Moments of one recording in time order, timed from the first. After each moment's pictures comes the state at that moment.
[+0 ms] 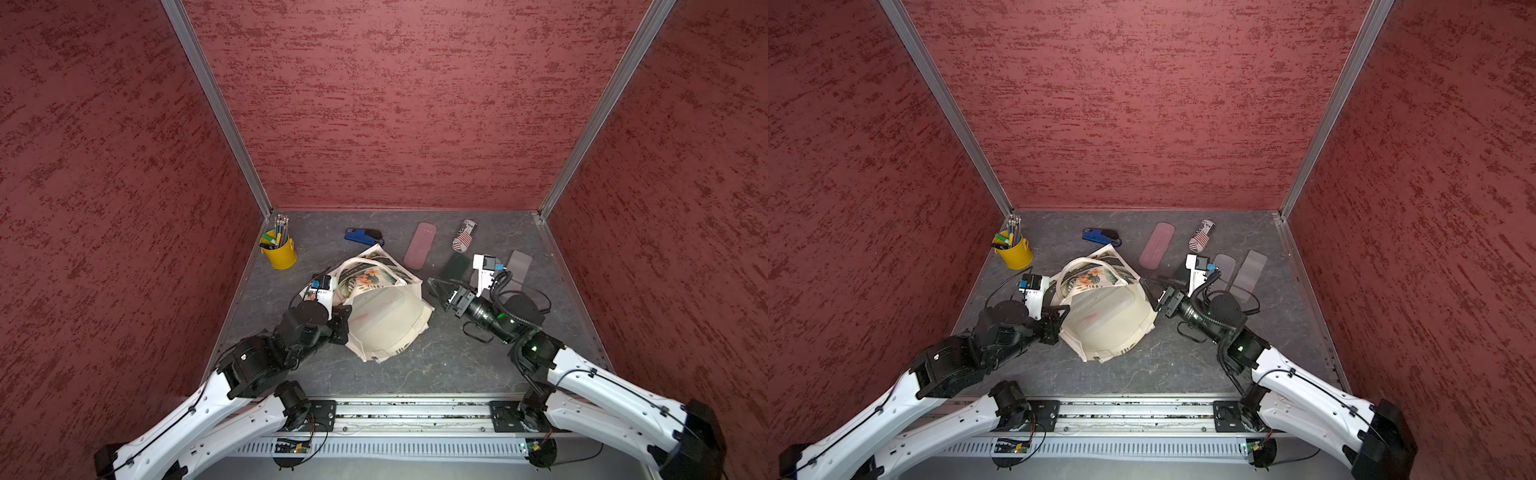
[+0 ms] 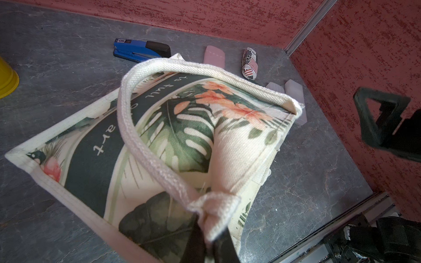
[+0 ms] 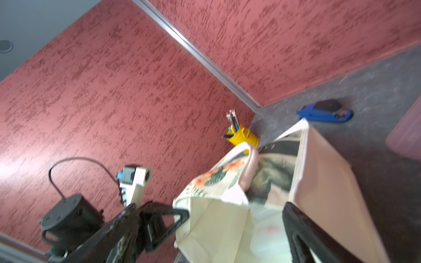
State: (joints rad) left arm -0.87 0.62 0.85 -0.81 -0.29 -0.60; right arm 0.88 0.84 0.51 0.42 -0.05 0.92
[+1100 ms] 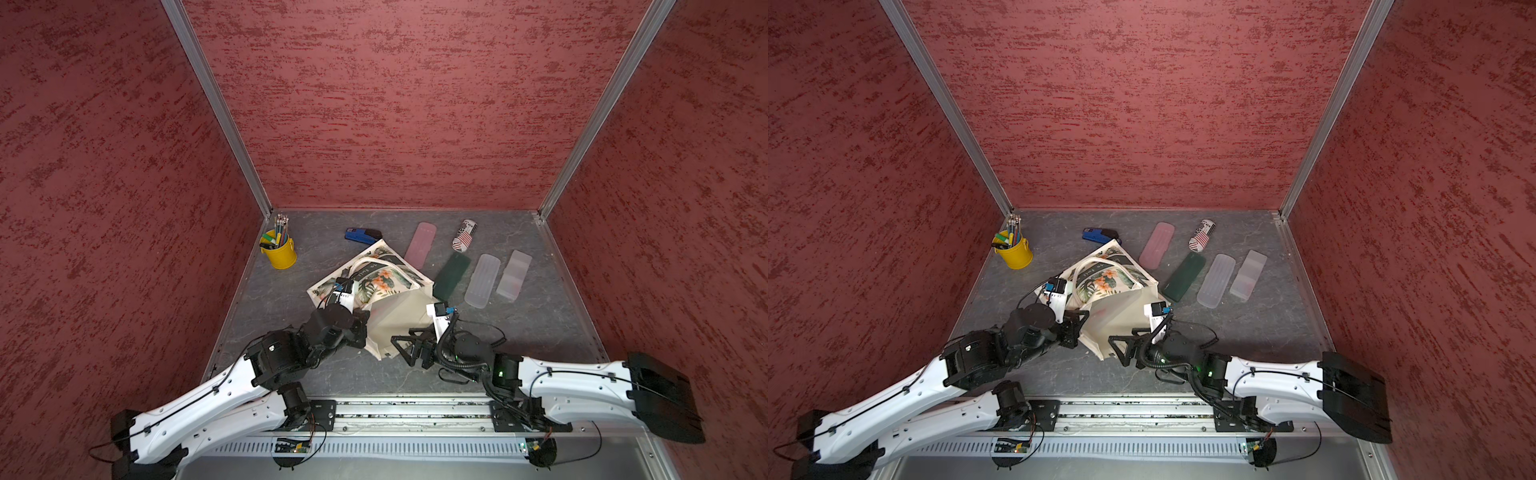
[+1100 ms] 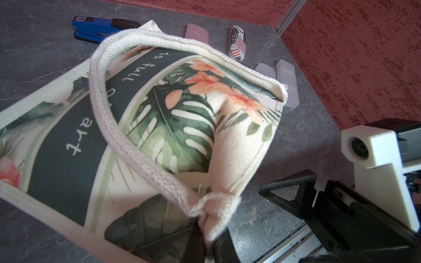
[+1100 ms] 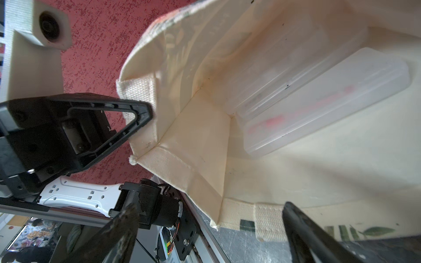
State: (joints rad) left arm -1.00 0.72 0.79 -0.69 -0.33 -0.65; right arm 1.23 1.12 0.39 0.50 0.17 0.92
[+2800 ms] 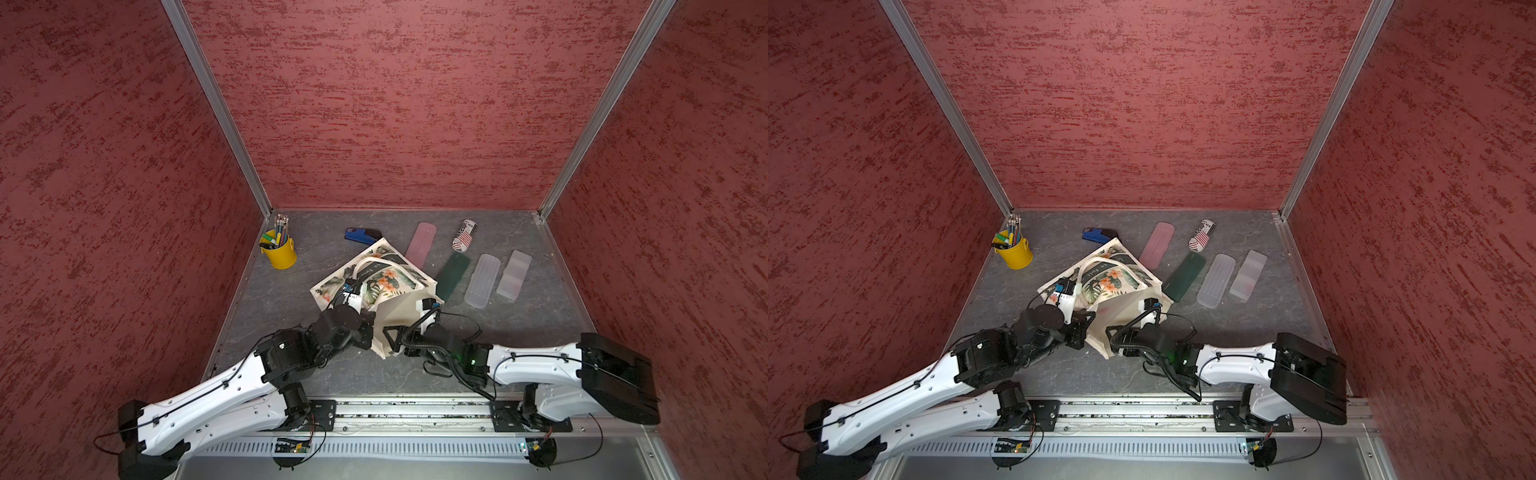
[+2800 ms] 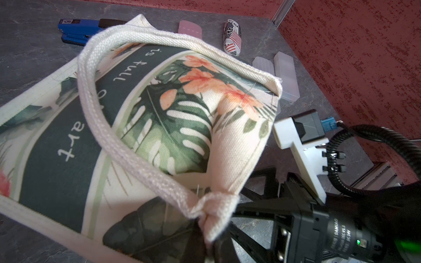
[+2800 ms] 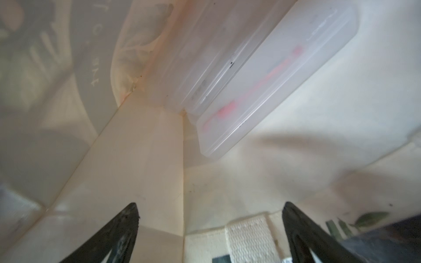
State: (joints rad) left arm -1.03 0.77 0.78 -0.65 -0.33 -0.62; right arm 1.17 1.42 0.54 0.41 0.23 1.12
